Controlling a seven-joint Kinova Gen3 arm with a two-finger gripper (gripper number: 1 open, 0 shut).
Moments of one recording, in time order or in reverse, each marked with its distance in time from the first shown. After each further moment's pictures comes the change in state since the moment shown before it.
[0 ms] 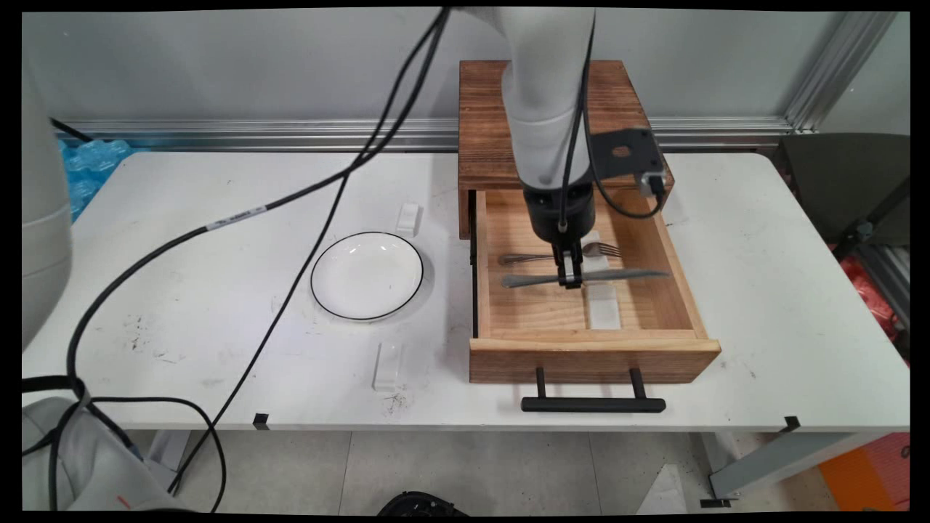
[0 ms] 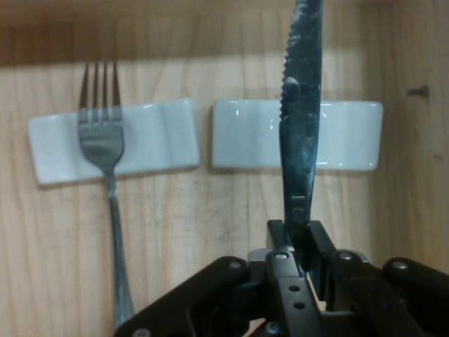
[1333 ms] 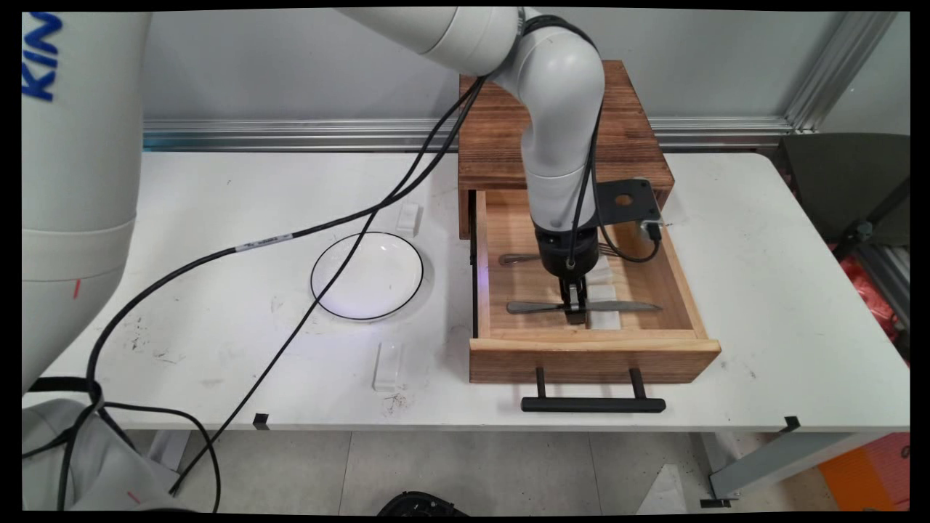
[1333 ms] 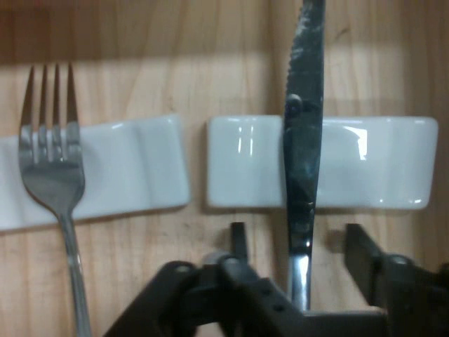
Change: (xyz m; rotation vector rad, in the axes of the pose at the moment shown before) arm 0.005 -0.008 0.071 -0.033 -0.015 0.005
